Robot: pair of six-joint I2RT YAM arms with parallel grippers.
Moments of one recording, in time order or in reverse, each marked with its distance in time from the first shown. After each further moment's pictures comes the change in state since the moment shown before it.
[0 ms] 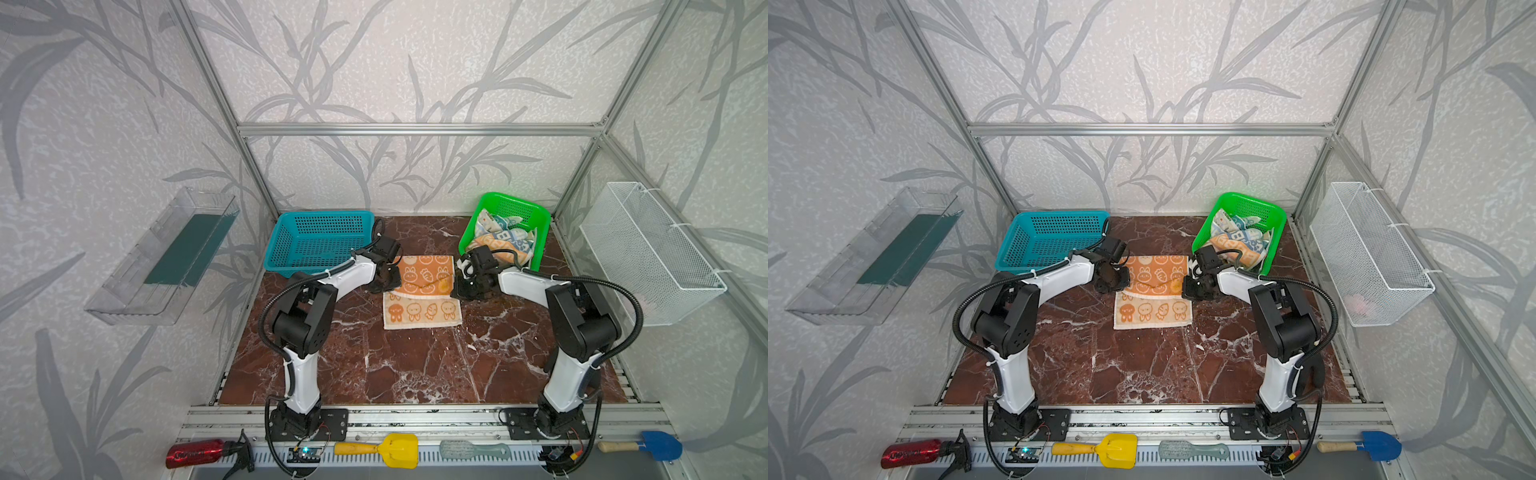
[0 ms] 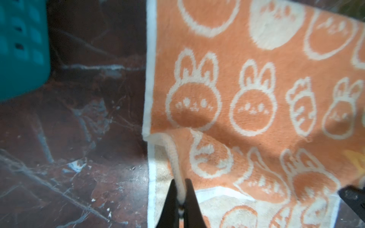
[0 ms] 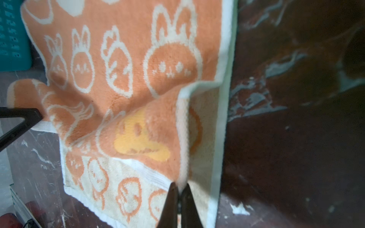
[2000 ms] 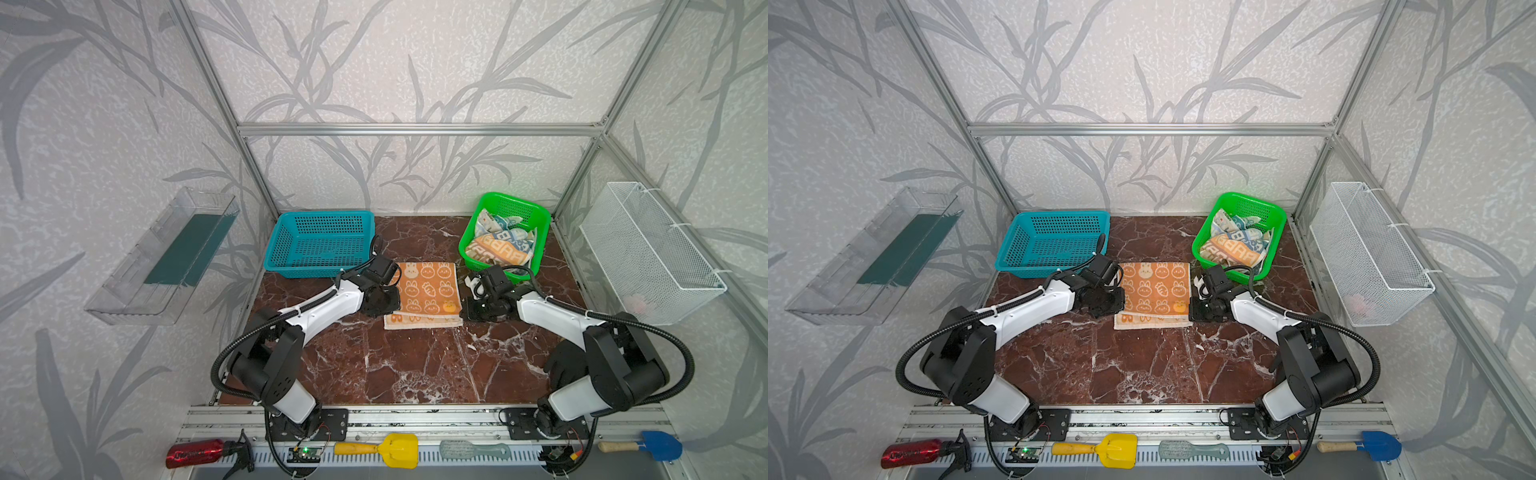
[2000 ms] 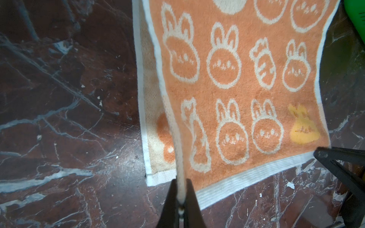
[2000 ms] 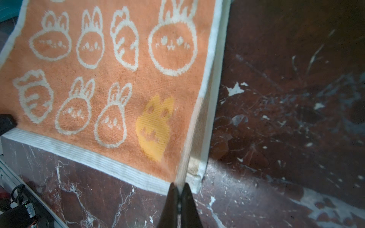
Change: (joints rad) left arm -0.098 -0.342 -0.332 -0.009 0.081 -0.082; right arm 0.057 -0.315 -0.314 -0.013 0.038 0.000
